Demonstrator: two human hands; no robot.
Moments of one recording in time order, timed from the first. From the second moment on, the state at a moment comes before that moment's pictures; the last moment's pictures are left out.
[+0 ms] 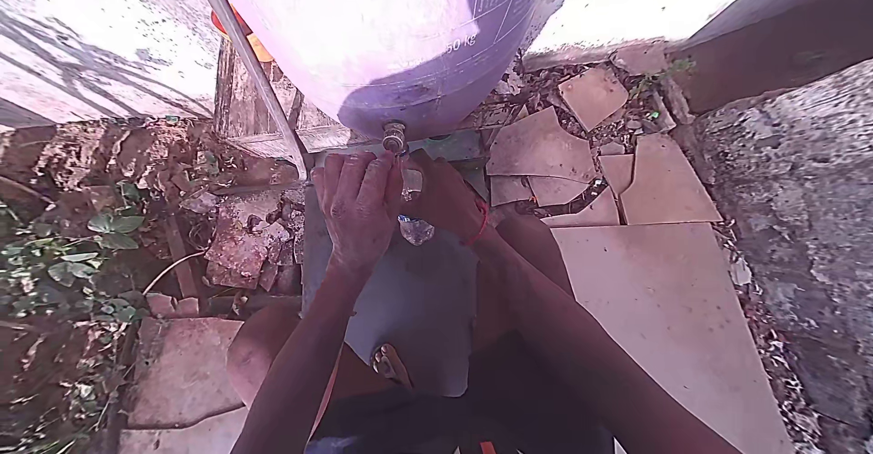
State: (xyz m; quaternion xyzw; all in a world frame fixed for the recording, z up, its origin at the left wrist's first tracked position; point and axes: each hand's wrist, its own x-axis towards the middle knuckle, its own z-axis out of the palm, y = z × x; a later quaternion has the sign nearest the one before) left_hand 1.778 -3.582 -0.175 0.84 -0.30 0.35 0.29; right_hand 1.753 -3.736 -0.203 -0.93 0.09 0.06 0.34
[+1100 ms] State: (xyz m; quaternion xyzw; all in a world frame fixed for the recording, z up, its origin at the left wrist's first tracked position) left_hand 1.786 -3.579 -0.166 0.84 -0.31 0.32 0.30; right_hand 1.756 -3.735 -0.204 -0.93 0.07 0.08 0.36
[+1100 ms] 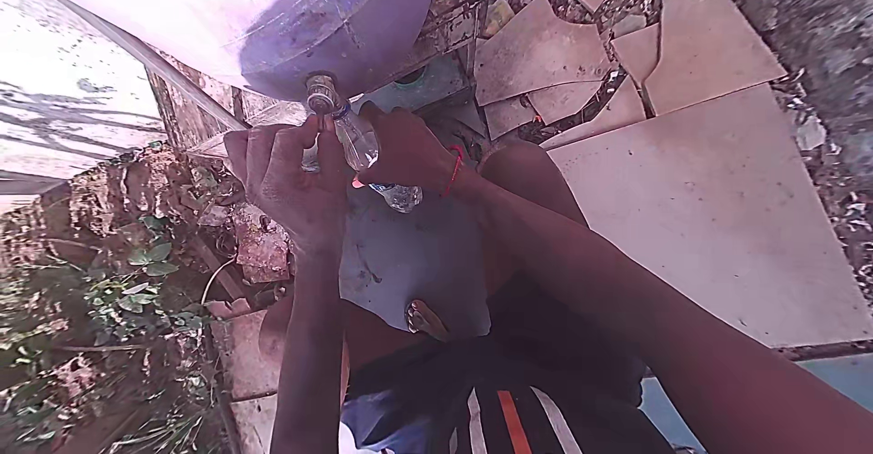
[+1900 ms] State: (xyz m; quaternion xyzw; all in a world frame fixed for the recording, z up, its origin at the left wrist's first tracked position) left_hand 1.788 -3.582 -0.170 0.82 -0.32 0.35 0.32; right_hand 1.755 -3.736 -0.202 -0.93 0.06 0.08 0.35
